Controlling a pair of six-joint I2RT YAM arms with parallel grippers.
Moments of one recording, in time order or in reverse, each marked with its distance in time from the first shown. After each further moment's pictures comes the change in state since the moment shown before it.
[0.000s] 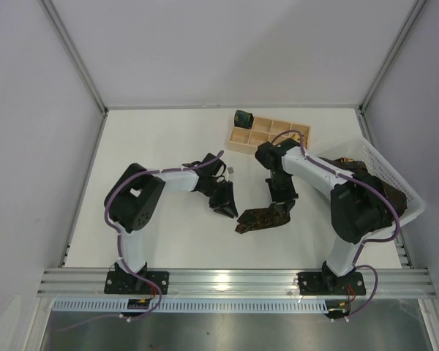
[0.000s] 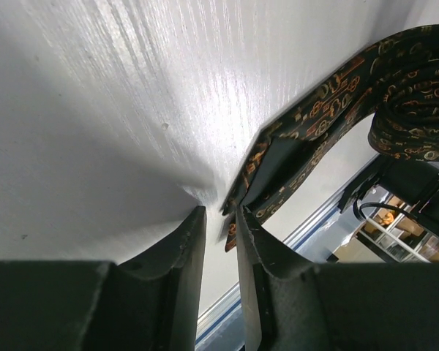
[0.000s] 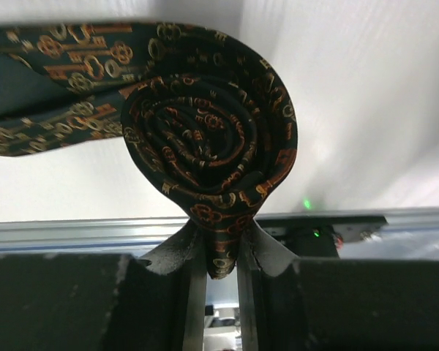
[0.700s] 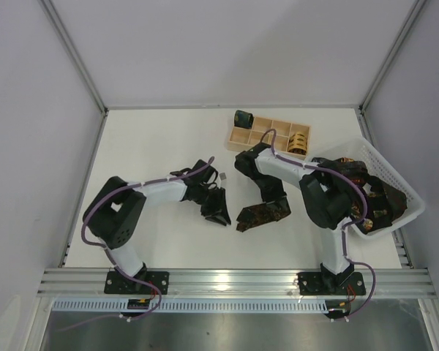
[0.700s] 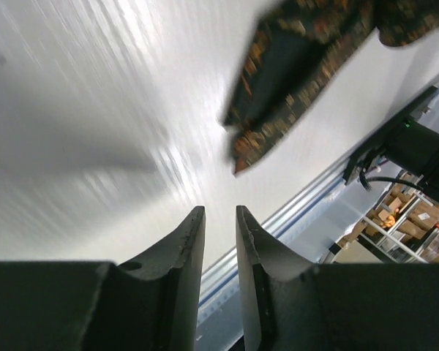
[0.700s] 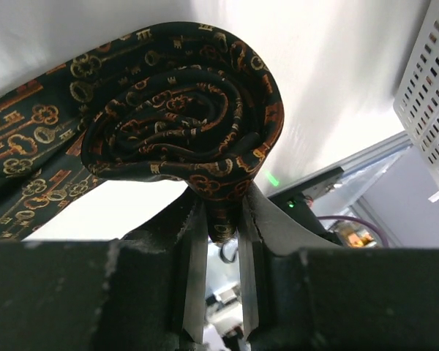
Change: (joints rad) left arm -0.013 -0.182 -0.163 -0.013 -0.020 -0.028; right arm 0.132 0.234 0.123 -0.080 0.357 0.220
